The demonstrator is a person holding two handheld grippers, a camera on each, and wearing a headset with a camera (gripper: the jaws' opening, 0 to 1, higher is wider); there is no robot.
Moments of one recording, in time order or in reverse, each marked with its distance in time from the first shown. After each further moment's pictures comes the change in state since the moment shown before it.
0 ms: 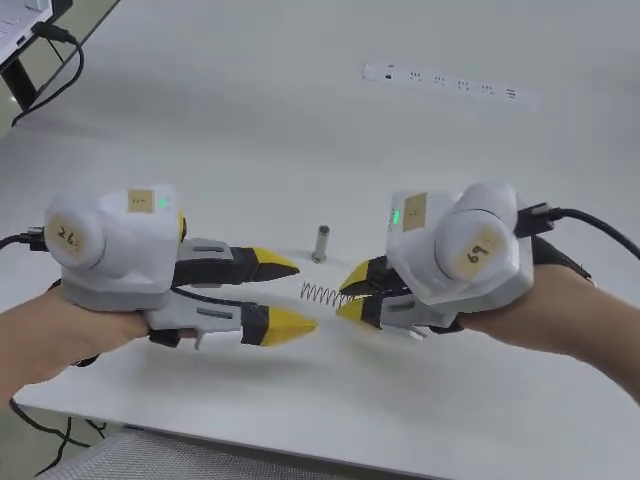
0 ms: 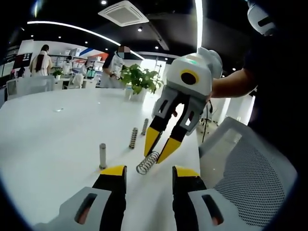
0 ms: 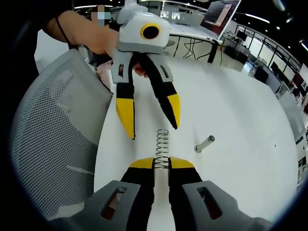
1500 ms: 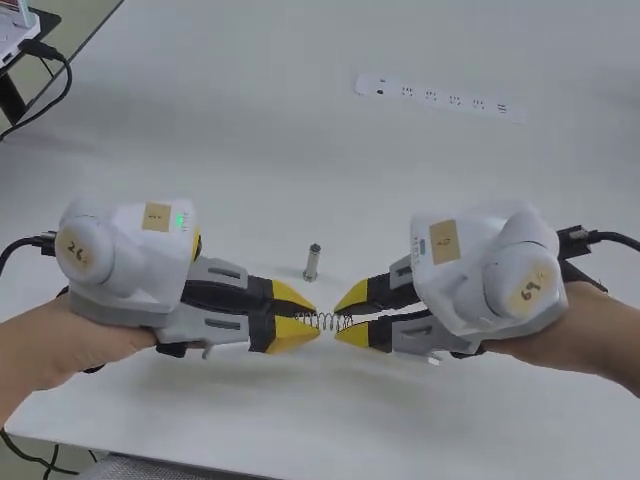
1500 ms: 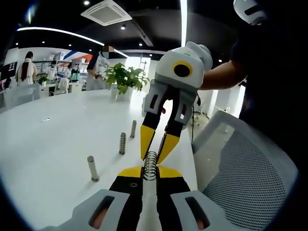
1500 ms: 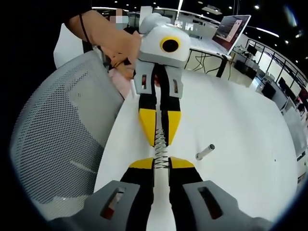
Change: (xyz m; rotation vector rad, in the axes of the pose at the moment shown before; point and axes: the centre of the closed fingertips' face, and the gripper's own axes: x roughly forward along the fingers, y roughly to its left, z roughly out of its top) left arm 0.013 -0.013 0.009 0.097 0.030 -0.104; right arm -0.015 0.006 0.007 -0.095 -0.091 0.060
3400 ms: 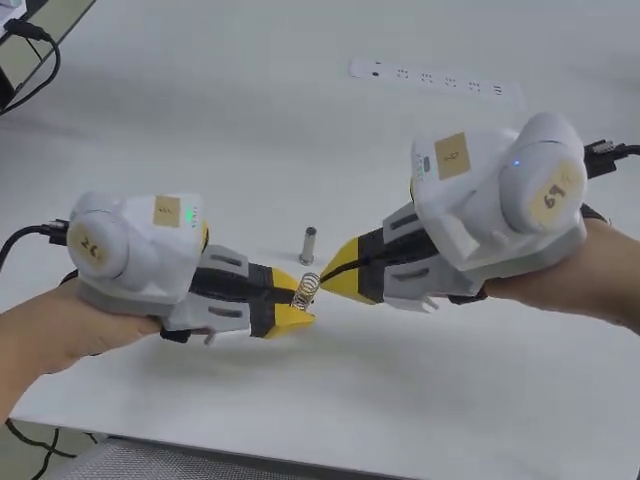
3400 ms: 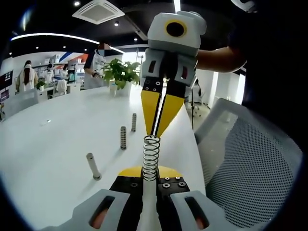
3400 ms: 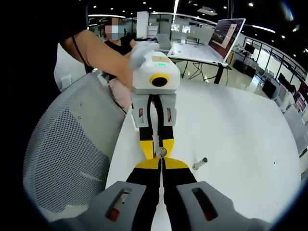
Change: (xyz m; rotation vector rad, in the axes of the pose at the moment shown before) left arm 0.006 0.004 -0.014 0.072 0.056 0.011; right arm -0.017 -0.008 0.033 0.054 -0.050 0.040
